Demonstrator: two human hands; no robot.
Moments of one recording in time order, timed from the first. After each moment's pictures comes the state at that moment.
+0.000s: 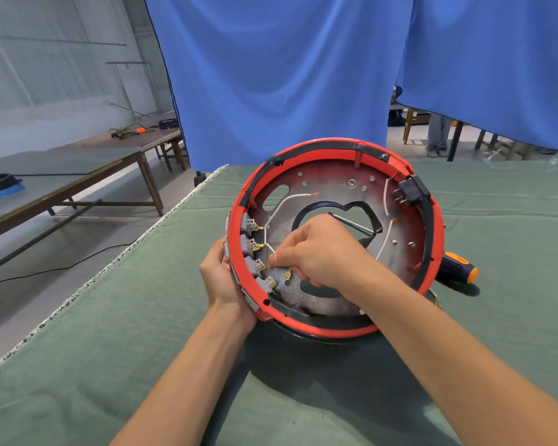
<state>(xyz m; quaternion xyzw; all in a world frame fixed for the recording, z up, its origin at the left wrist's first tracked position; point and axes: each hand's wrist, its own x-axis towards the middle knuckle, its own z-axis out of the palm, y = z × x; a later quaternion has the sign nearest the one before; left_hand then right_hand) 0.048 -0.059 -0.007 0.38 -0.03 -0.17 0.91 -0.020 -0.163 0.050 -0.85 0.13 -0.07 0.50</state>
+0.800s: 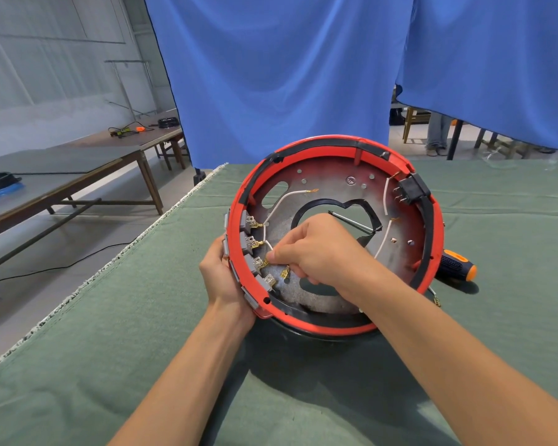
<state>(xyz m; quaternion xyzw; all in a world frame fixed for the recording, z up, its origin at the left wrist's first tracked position) 0.043 -0.058 -0.003 0.39 -0.05 -0.15 0.91 -0.023 -0.161 0.050 -0.85 0.13 -0.07 0.51</state>
